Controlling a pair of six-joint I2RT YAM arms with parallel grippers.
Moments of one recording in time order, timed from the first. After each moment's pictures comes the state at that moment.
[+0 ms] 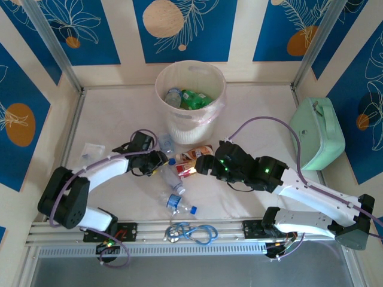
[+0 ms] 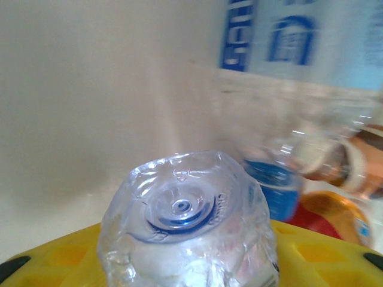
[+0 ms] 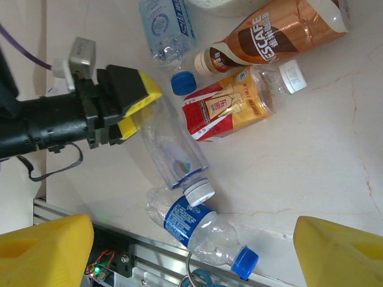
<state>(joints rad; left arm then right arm) -0.48 1.39 0.73 -0.37 0.27 -1.05 1.03 1.01 1.00 -0.81 0.13 1.11</state>
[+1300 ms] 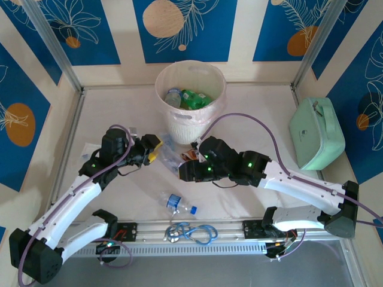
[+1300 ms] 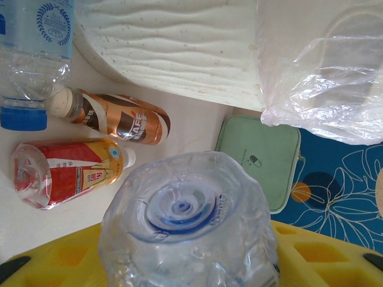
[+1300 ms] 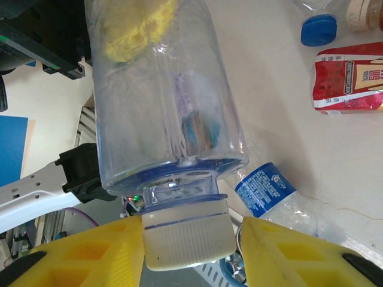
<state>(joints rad) -0.44 0.91 0.74 -0.31 0.43 -1.34 1.08 1.17 1.12 -0.68 -0.14 0.92</state>
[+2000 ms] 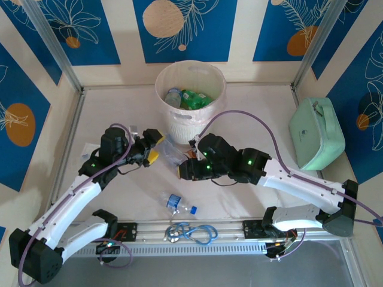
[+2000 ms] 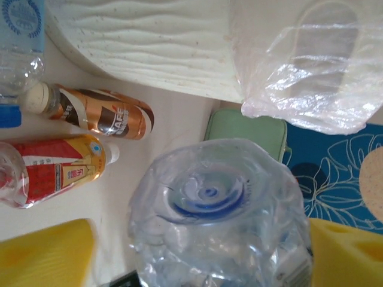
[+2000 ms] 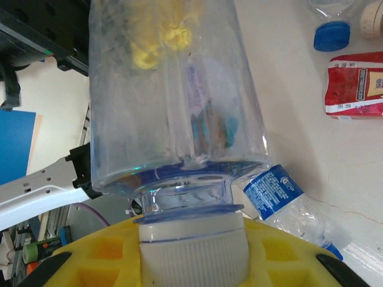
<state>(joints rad) -0.43 0.91 0.76 -0.30 0.46 -1.34 1.08 1.19 1.18 -0.71 -0.15 0.90</state>
